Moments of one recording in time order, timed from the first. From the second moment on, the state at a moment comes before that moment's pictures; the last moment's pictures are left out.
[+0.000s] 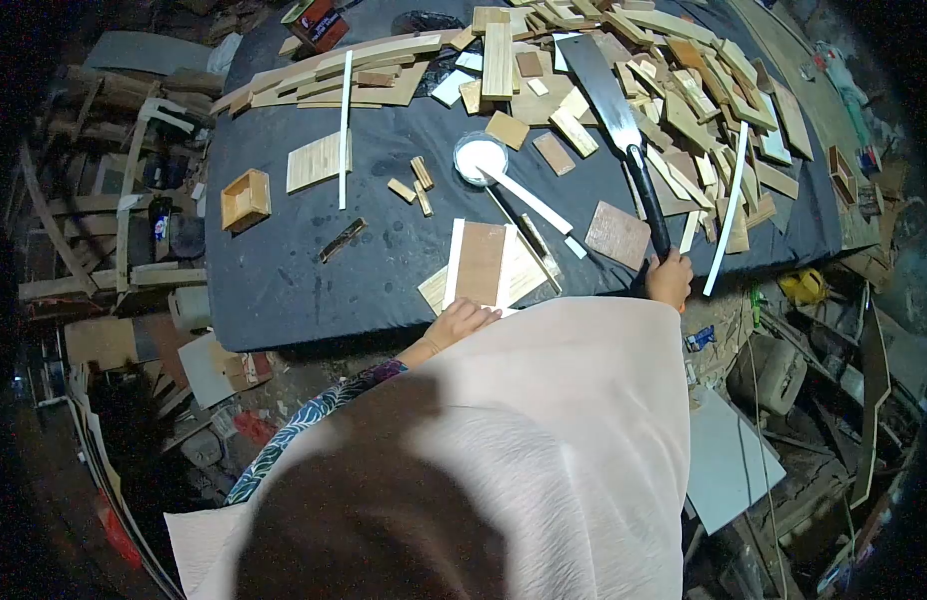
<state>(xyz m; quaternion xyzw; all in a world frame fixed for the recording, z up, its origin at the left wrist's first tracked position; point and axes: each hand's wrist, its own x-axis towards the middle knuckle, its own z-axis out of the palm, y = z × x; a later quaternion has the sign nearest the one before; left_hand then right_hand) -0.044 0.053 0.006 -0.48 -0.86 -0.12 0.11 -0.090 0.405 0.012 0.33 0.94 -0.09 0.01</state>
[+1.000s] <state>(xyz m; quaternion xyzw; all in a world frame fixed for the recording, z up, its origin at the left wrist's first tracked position) -0.058 0.044 0.021 -0.55 -0.81 -0.18 0.07 -0.085 0.326 0.017 0.31 0.91 -0.29 0.03</state>
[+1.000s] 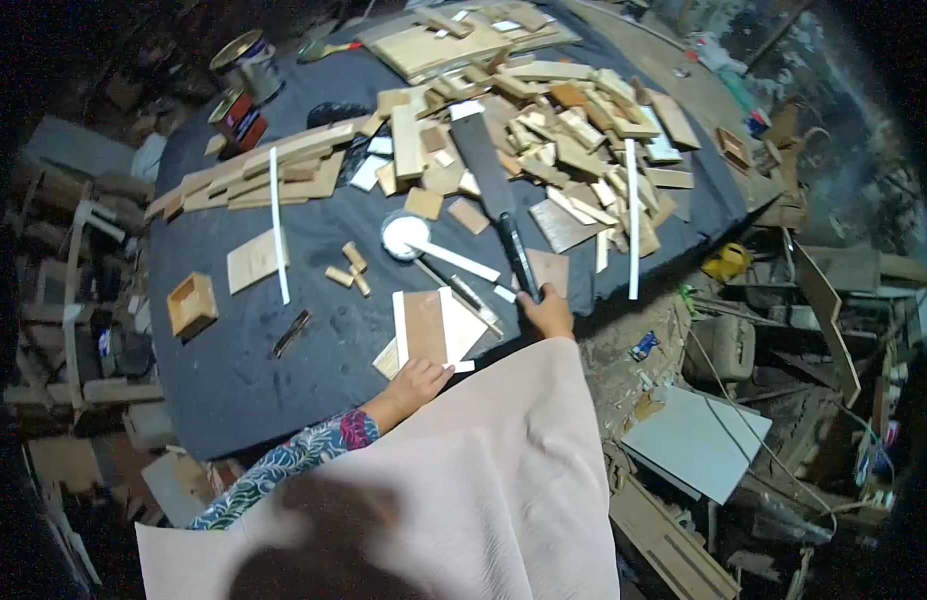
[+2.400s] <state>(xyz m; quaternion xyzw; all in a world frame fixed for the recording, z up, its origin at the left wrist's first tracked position) -0.059 0.049 0.004 -0.50 -0.79 -0.34 0.06 0.252 0.150 0.046 0.41 0.76 -0.50 -0.01</state>
